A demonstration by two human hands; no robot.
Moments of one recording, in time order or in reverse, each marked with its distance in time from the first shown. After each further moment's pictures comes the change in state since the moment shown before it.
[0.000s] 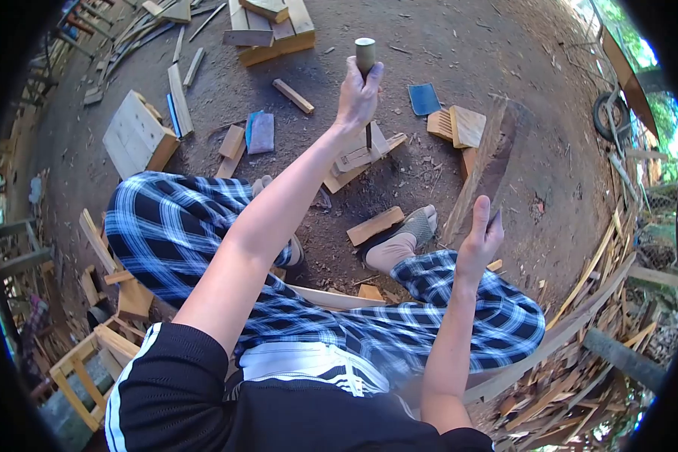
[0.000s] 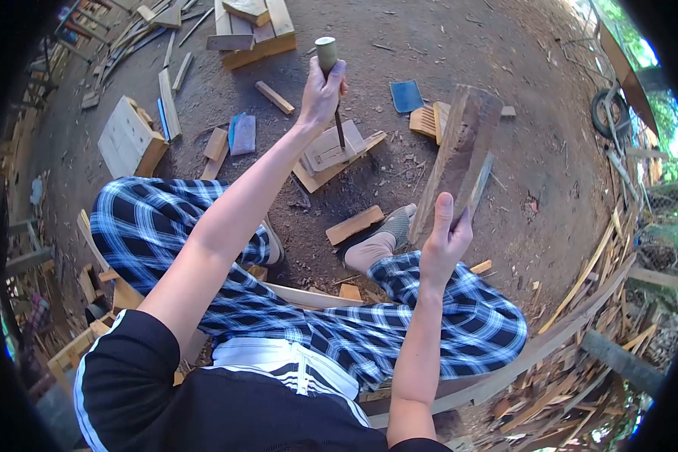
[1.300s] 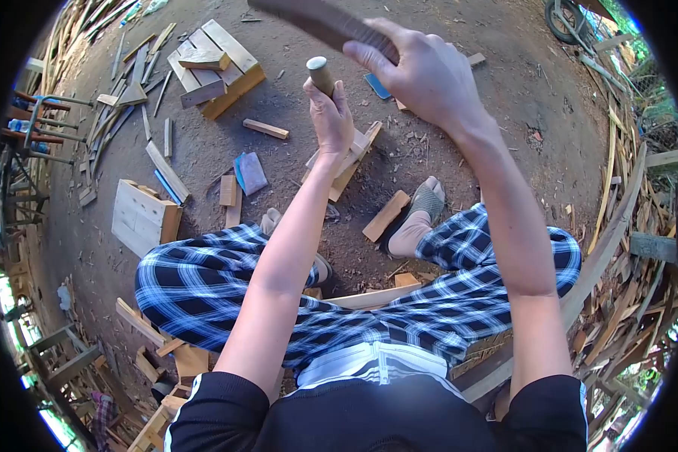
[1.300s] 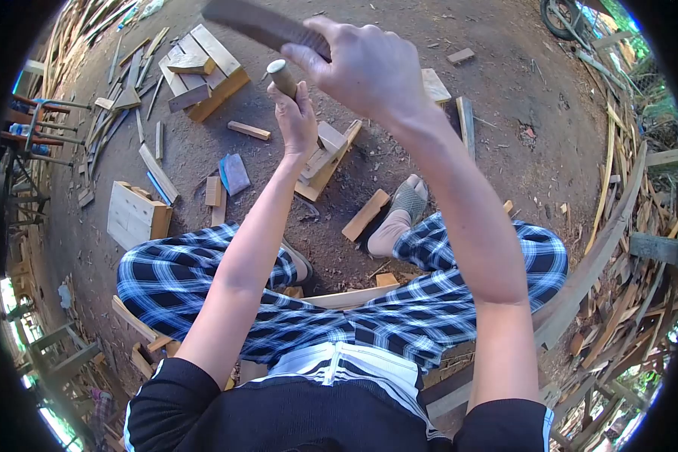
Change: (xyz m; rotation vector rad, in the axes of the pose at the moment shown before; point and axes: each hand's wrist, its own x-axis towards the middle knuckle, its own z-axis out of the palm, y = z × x) left_hand -0.036 0.006 0.016 0.368 0.061 0.291; right_hand 0.098 -0.120 0.073 -0.754 -0.316 -0.530
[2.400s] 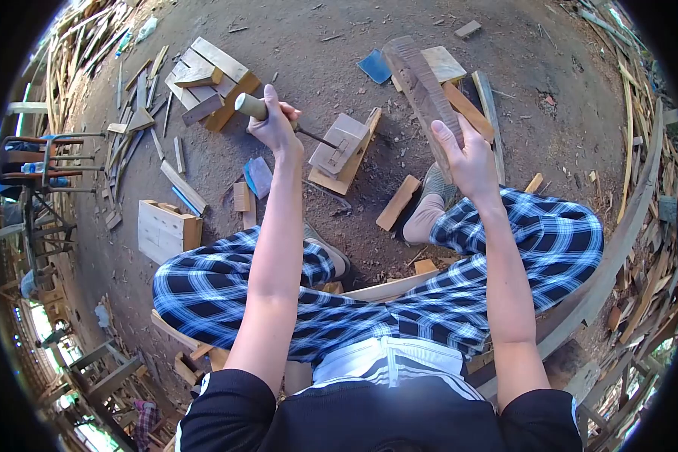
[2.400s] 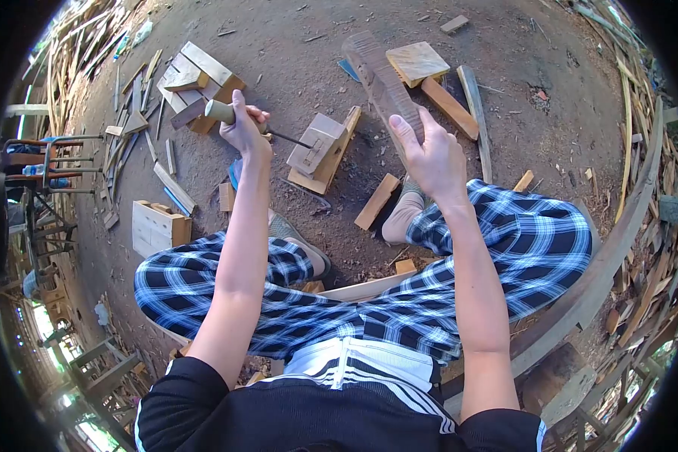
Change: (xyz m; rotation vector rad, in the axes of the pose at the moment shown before) left_hand 0.024 -0.012 -0.046 -0.485 0.219 -0.351; right_hand -0.148 0.089 0.055 0.436 0.082 0.541
